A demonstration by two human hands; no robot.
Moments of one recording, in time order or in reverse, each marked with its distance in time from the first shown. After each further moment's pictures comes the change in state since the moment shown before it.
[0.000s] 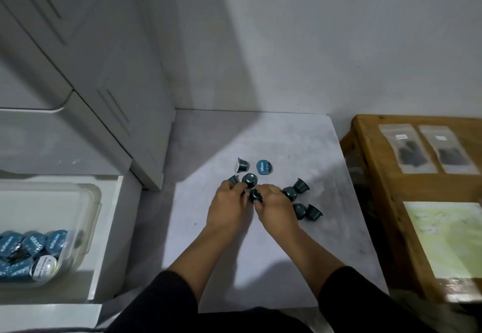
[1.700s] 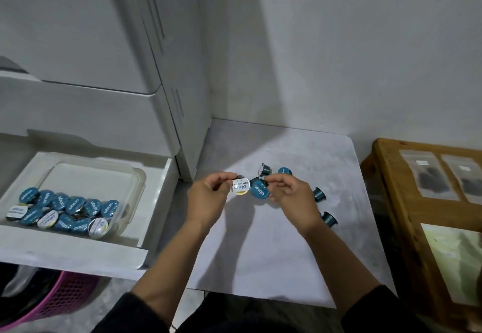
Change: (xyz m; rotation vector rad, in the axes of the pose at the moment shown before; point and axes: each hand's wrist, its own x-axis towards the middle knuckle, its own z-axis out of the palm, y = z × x) left_hand -0.062 -0.014 -0.082 -0.703 0.346 -0.152; right_hand -0.025 -0.058 -0.061 0.738 -0.041 0.127
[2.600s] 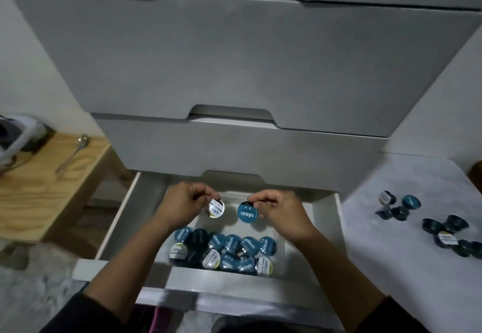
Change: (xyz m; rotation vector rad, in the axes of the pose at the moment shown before) left_hand 0.133 -0.028 -0.389 0.563 -0.276 0.200; right_hand -0.006 -0.129 0.340 -0.109 -0.164 -0.042
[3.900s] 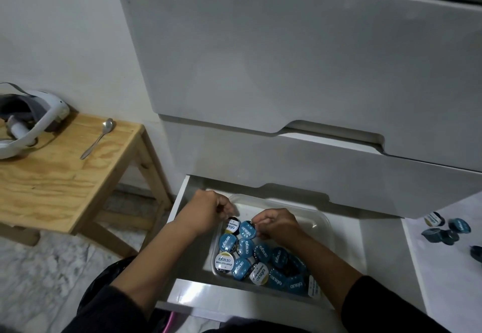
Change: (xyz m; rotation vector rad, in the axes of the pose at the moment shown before) left_hand 0.023 -0.075 -0.038 0.140 -0.209 0.040; right_hand 0.068 0.021 0.107 -0.039 -0.169 0.334
